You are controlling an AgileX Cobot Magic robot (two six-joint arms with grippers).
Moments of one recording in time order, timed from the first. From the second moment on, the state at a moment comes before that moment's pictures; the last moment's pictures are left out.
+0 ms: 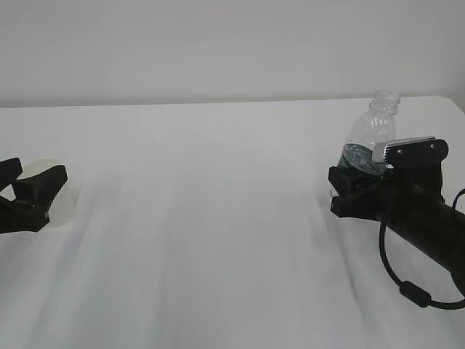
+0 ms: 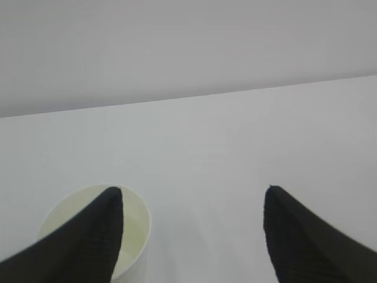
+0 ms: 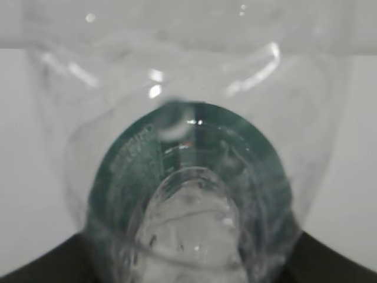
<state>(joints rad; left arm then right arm) -0.18 1.63 -0.23 0.13 -1.15 -0.11 0.20 2.00 -0.53 -0.12 -1.12 0.09</state>
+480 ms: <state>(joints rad) -0.18 1.62 -0.19 0.13 -1.15 -0.11 0.20 2.06 -0.58 -0.08 -1.12 0.09</state>
